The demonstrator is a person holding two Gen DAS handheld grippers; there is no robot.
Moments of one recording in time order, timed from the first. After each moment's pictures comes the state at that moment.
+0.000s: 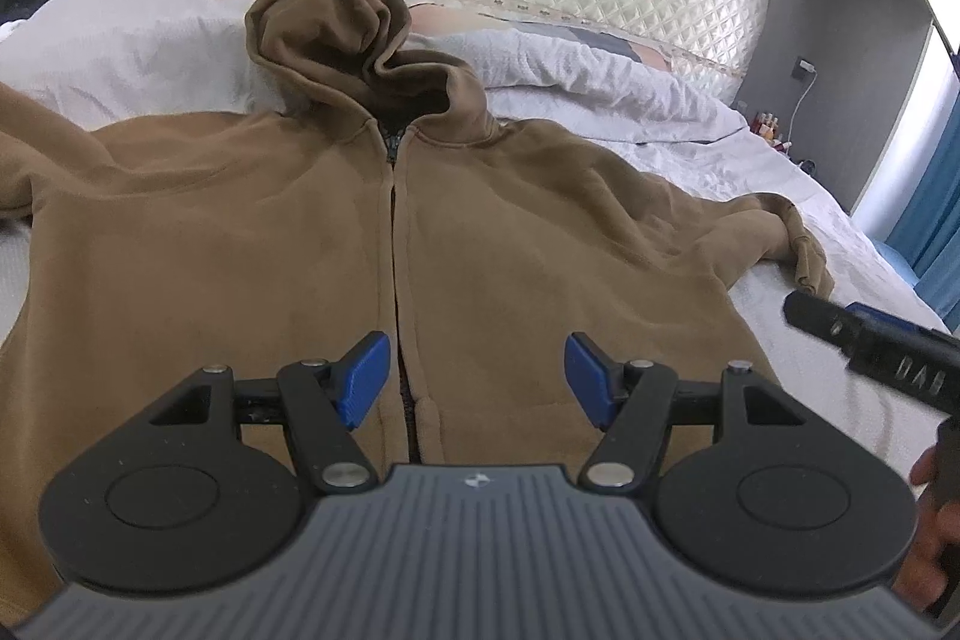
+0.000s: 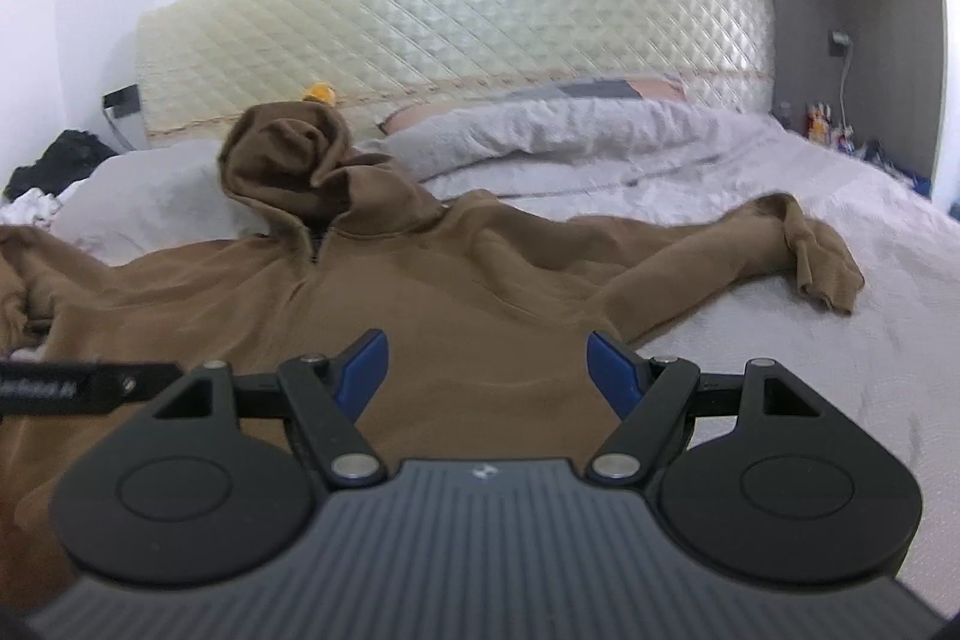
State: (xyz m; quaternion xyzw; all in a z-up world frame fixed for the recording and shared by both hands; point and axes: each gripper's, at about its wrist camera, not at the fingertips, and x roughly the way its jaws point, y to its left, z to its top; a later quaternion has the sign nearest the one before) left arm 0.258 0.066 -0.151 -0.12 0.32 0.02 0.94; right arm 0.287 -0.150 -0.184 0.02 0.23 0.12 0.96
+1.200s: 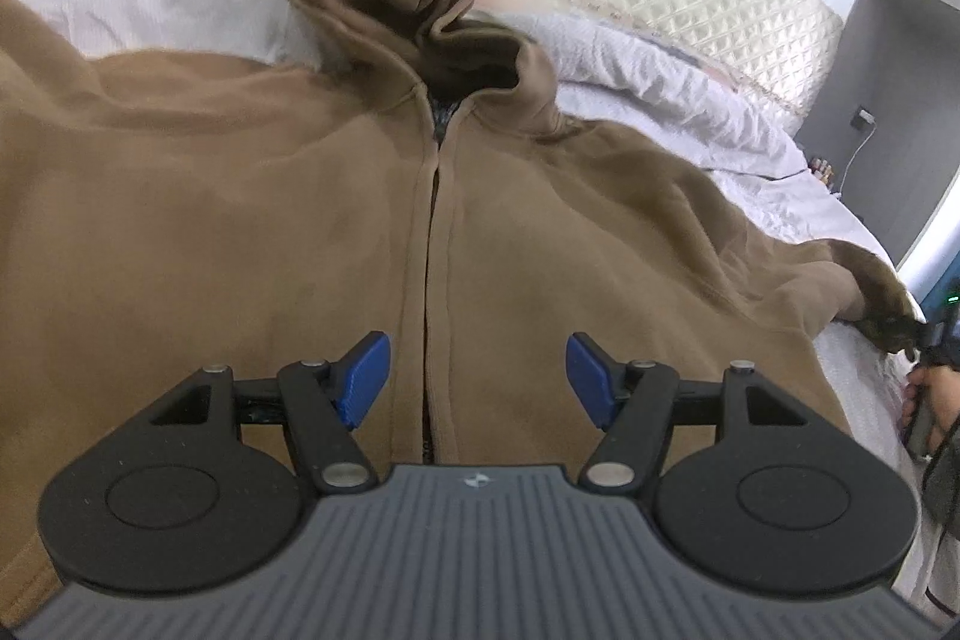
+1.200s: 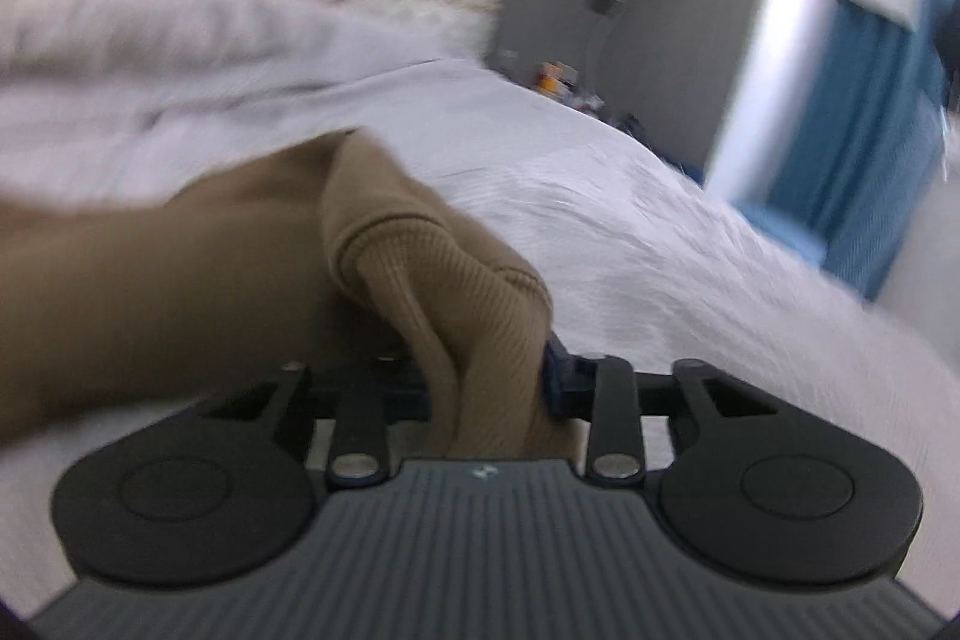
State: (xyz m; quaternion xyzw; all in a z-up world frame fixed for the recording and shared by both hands) left arm 0.337 0.090 -0.218 -0.18 0.31 0.06 0.93; right arm 0.590 -0.409 -0.294 -0.03 0.25 -0.16 0.96
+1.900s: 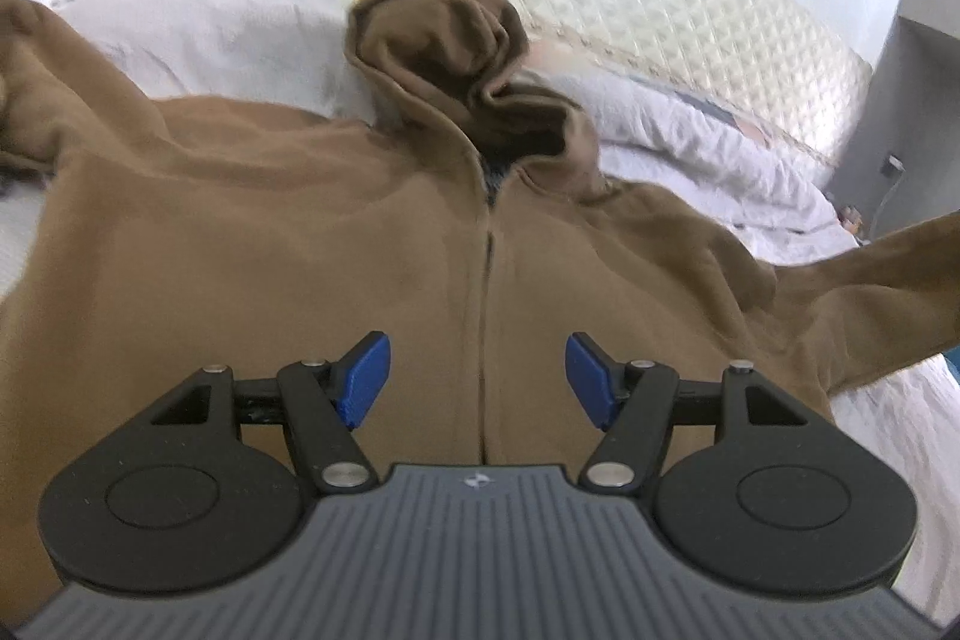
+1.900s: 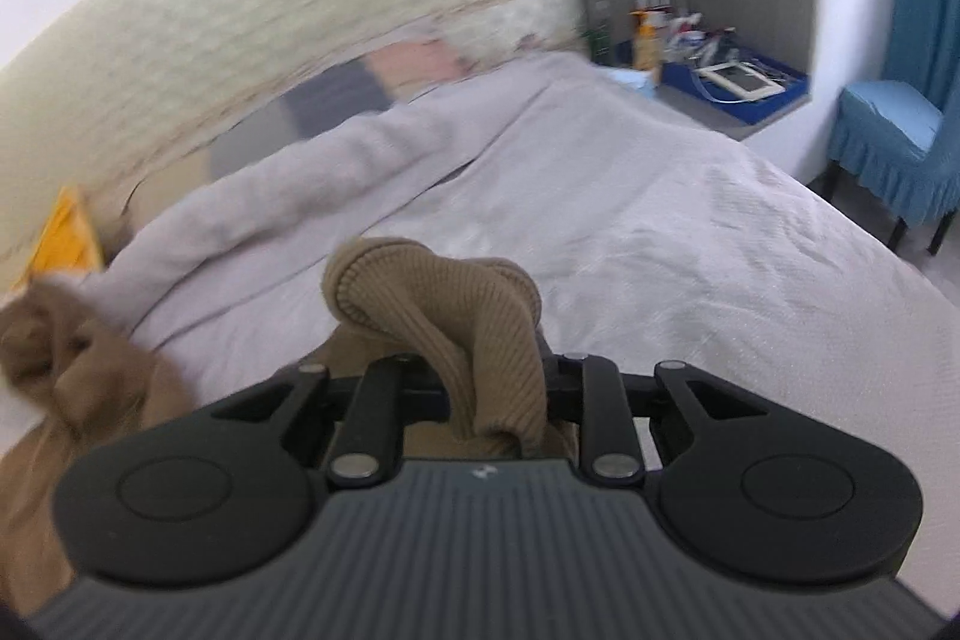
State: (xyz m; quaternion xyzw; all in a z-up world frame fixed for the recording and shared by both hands) left arm 0.312 0.103 -0.190 -0.18 0.27 0.12 0.94; right arm 0.536 -0.384 -0.052 0.09 0.37 0.00 0.93
